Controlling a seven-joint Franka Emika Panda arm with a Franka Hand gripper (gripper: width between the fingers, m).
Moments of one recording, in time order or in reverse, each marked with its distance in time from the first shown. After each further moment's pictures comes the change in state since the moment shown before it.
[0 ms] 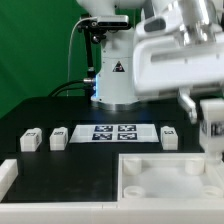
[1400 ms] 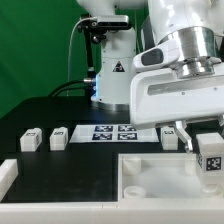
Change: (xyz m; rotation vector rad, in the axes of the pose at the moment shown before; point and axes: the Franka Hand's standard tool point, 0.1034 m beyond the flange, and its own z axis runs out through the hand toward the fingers) arm 0.003 0.011 0.027 -0.010 -0.007 0.019
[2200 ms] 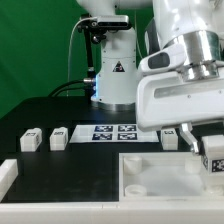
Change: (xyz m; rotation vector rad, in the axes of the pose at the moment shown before) arm -0.016 -0.004 0.004 0.001 -0.017 -0.006
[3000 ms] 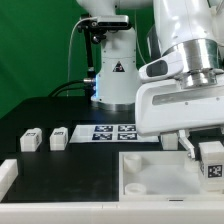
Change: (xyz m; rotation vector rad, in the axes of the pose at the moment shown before) arm -0.011 0.001 0.005 -0.013 -0.027 0.047
